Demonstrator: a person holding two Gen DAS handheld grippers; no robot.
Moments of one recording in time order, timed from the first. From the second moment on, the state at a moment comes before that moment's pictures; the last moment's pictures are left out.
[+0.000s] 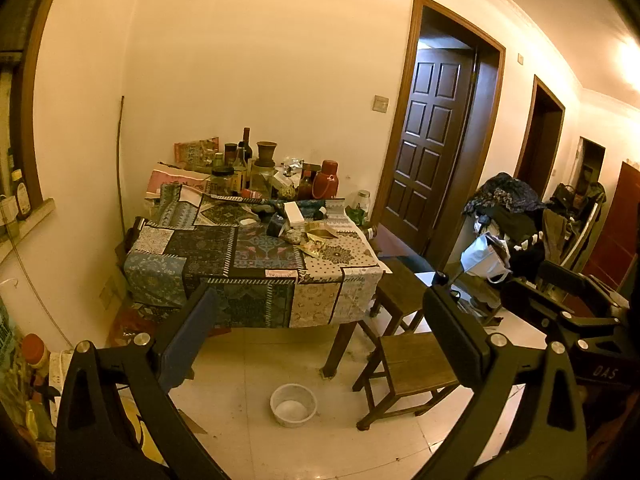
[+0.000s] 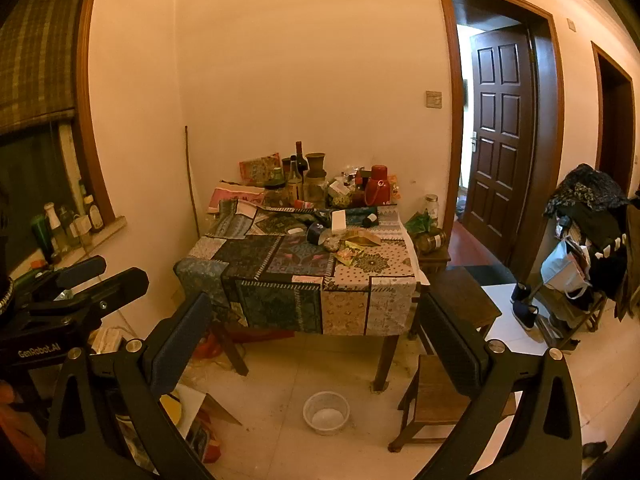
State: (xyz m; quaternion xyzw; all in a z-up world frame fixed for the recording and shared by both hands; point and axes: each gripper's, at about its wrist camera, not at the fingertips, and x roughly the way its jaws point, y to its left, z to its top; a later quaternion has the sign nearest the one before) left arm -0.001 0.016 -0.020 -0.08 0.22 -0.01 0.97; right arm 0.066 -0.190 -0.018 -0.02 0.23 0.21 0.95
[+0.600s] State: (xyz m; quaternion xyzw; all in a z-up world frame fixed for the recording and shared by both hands) left arm 0.002 0.015 -0.021 -0.08 0.23 -0.01 0.97; right arm 0.068 -0.185 -0.025 -0.03 0.23 0.21 0.95
